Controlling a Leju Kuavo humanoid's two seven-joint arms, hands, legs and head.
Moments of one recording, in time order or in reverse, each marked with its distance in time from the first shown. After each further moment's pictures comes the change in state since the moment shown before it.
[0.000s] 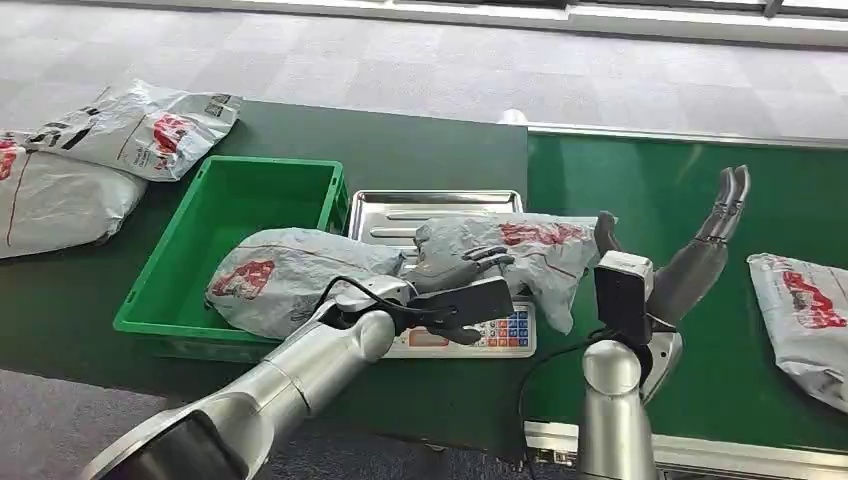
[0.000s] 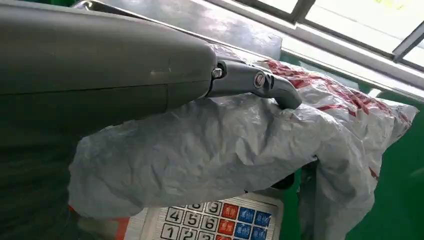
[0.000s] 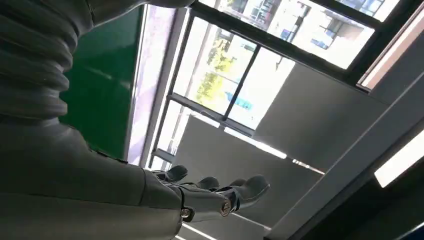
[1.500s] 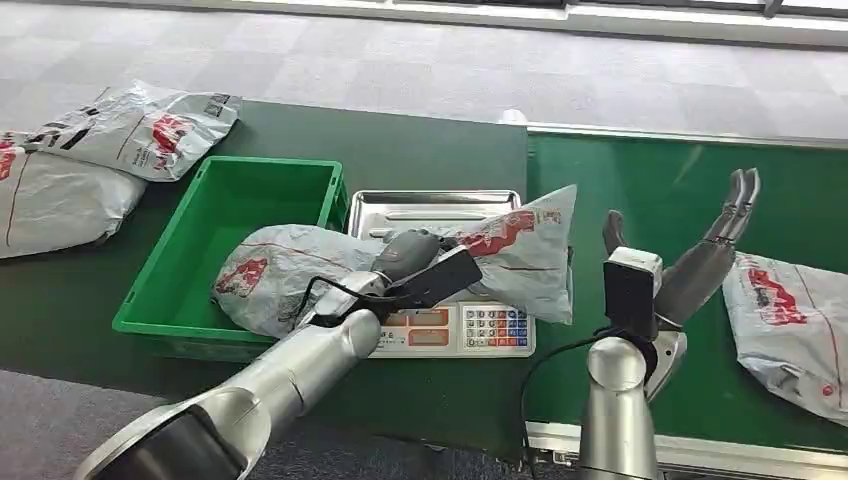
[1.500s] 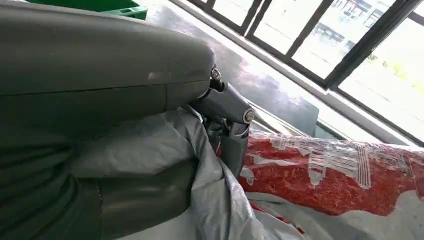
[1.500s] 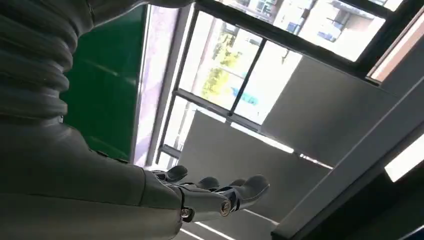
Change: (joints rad) left arm -0.016 0.006 0.032 0.133 0.068 0.336 0.022; right arm -0.019 0.003 -0.042 0.018 -0.008 0.000 -0.008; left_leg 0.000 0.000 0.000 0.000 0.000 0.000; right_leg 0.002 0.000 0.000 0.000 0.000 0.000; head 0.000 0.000
